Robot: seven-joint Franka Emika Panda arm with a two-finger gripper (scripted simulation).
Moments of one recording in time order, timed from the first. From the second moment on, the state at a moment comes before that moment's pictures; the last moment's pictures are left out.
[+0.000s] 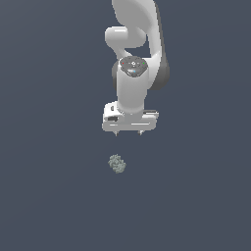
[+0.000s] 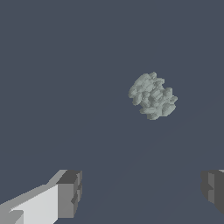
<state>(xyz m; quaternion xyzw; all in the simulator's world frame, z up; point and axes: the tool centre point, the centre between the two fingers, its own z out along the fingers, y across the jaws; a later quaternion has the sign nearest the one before) -0.003 0.013 0.172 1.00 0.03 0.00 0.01</state>
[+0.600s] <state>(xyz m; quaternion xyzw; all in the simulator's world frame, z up) 0.002 0.027 0.185 1.00 0.03 0.01 0.02</state>
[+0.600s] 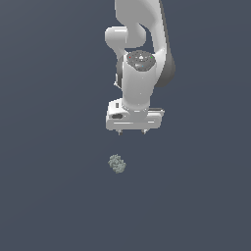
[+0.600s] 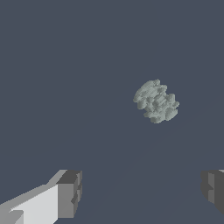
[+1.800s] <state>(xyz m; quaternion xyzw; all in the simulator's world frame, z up) 0.035 0.002 0.150 0.98 0.17 0.00 0.01</state>
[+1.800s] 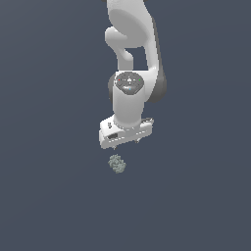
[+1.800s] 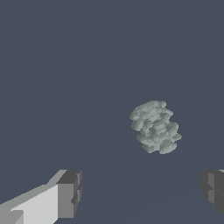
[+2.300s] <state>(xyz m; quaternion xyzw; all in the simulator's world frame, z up) 0.058 -0.021 0.118 0.96 0.28 0.00 0.01</state>
